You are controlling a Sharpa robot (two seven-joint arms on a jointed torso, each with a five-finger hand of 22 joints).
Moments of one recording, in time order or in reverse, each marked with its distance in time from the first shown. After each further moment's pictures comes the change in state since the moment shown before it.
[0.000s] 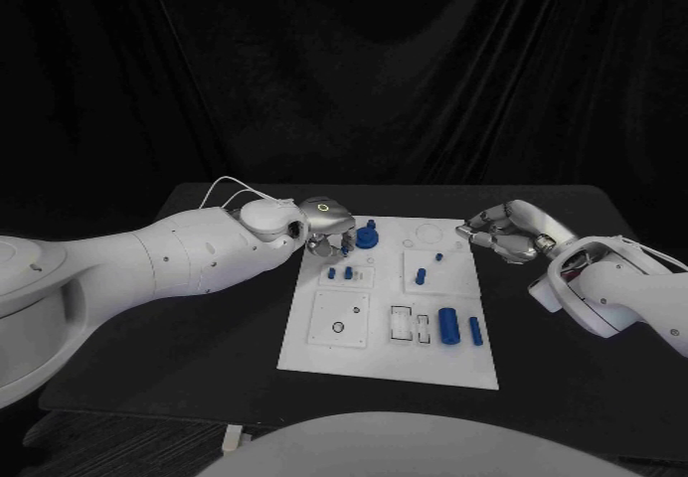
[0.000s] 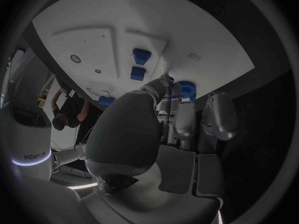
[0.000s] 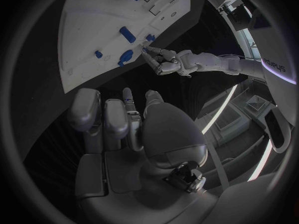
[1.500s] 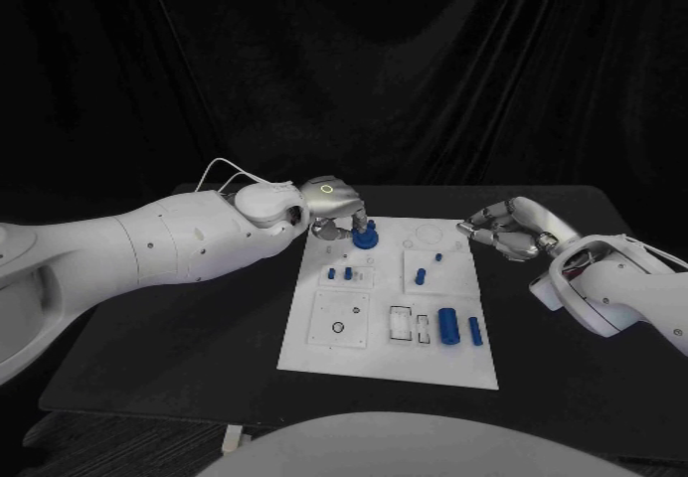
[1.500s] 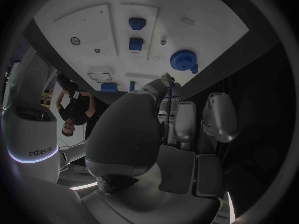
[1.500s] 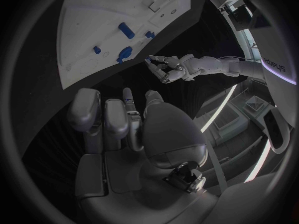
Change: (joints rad) left arm 0.058 -0.041 0.001 0.094 0.001 -0.075 0.014; left_hand 0.012 0.012 0.004 -0.009 0.000 0.000 0.000 0.000 0.002 0.003 -0.003 0.004 0.000 0.011 -0.003 0.011 0.022 0.000 0.008 0.000 0.019 0.000; right arm 0.005 -0.008 0.000 0.012 -0.001 -0.021 0.004; right_hand -0.001 -0.001 0.000 0.000 0.000 0.000 0.000 0.000 0.001 0.002 -0.002 0.002 -0.006 -0.001 -0.001 0.000 0.002 0.000 0.000 0.000 0.000 0.000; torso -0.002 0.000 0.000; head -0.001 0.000
